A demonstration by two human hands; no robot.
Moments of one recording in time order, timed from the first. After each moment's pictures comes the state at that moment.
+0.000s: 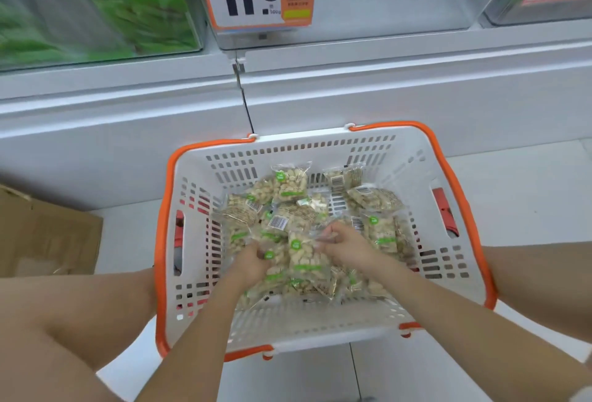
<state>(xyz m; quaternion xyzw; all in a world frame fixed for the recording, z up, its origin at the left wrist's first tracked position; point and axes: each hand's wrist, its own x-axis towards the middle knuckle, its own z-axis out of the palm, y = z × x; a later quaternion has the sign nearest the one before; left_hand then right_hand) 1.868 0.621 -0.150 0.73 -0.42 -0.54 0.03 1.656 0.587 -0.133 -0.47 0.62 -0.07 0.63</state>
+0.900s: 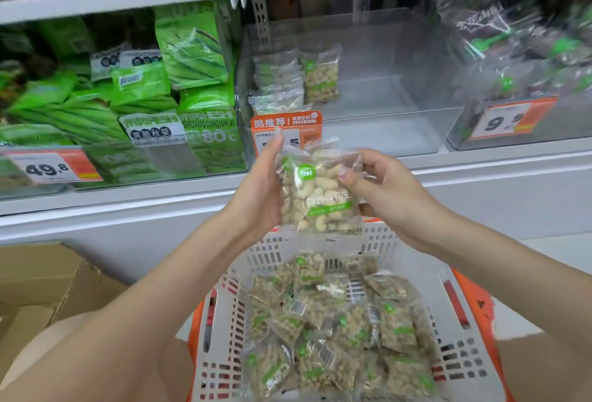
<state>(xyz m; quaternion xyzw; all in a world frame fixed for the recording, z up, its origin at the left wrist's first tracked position) 1.842 0.521 0.141 0.45 -0.37 -0.69 0.42 1.664 0.514 0.137 -0.55 0.44 -0.41 0.58</state>
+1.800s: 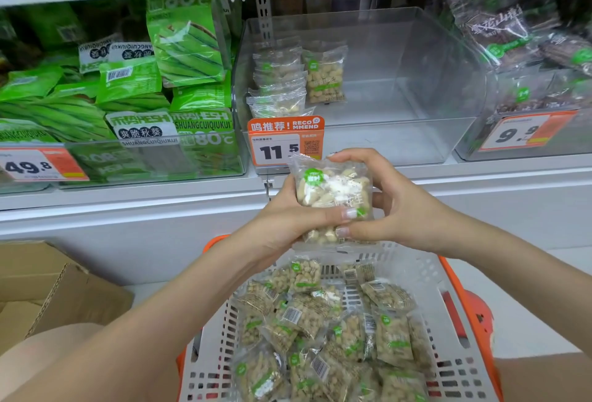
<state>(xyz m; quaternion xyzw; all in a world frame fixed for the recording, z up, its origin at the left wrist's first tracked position) 1.821 0.520 0.120 0.47 -0.46 -0.64 0.41 1.637 0.495 0.137 -0.72 0.33 -0.29 0.54</state>
